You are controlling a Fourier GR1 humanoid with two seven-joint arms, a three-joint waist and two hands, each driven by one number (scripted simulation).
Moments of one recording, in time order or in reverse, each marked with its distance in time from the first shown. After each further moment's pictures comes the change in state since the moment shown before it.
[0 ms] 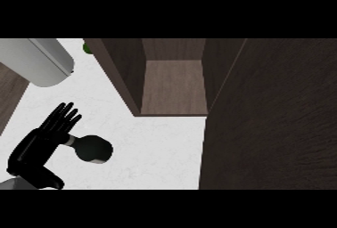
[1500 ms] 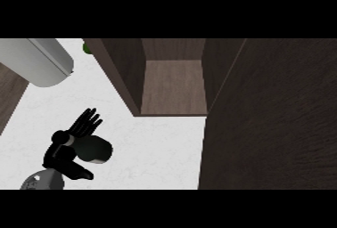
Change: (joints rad) left arm -0.117 -0.023 -0.075 0.393 -0.236 0.051 -0.331; right arm -0.063 0.004 -0.039 -0.005 0.009 0.010 0.061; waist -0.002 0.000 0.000
